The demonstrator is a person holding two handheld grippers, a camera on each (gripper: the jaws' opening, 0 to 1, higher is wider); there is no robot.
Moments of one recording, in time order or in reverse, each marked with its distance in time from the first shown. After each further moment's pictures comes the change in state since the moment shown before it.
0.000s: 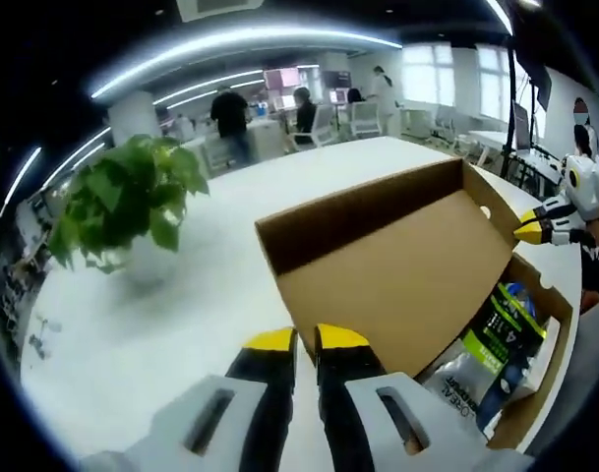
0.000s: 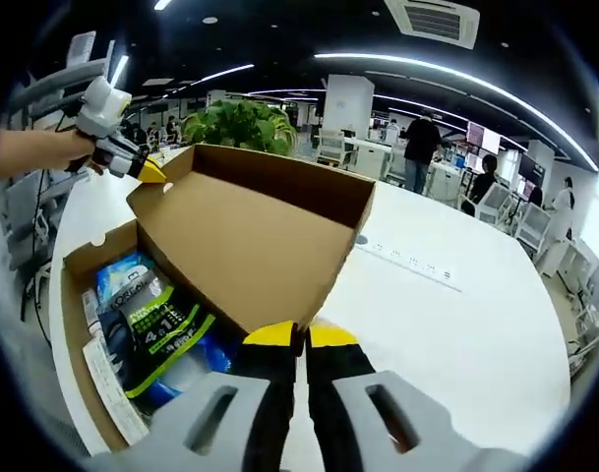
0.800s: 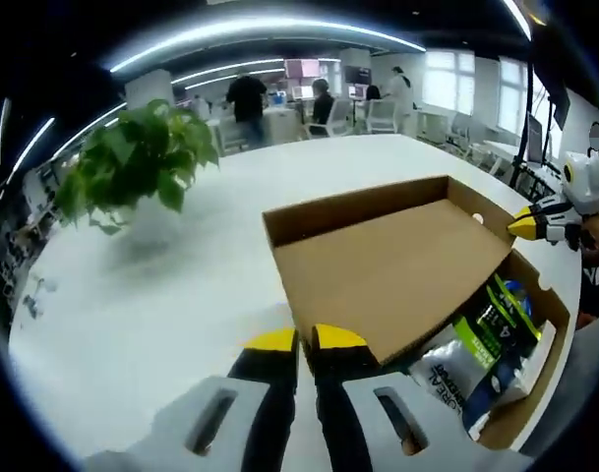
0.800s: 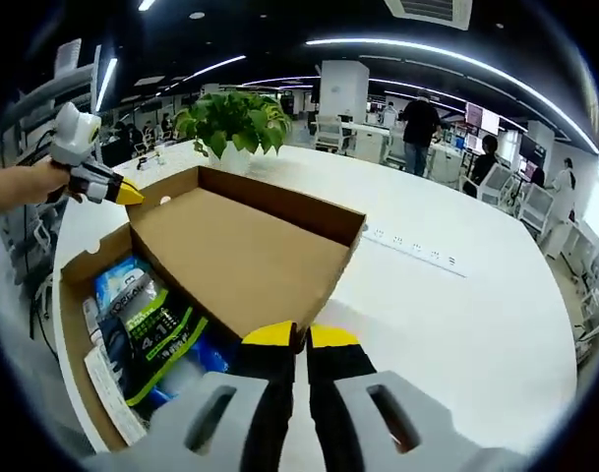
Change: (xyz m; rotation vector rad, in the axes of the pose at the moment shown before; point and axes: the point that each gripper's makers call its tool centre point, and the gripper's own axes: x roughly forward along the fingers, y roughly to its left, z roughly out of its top) left arm -0.008 -0.012 -0.029 -0.114 0.022 0.028; right arm 0.012 -0.006 -0.003 0.061 0.064 0.015
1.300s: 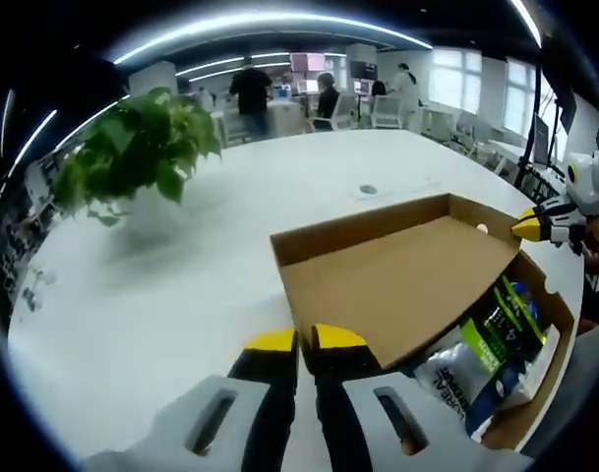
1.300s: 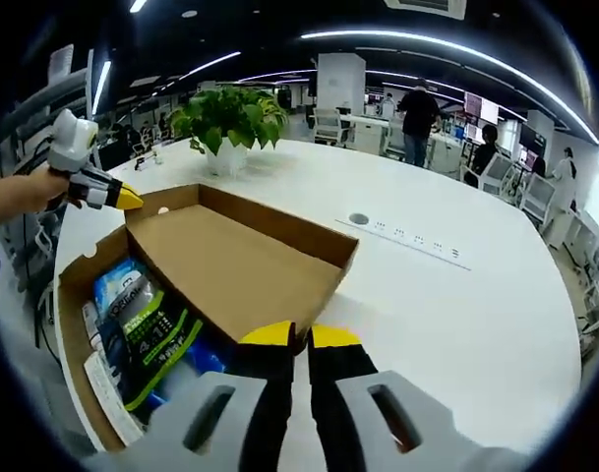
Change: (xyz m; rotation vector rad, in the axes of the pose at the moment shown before) left arm 0.009 0.002 -0.004 -0.014 0.032 0.005; right arm 0.006 -0.002 -0.002 0.024 0.026 0.009
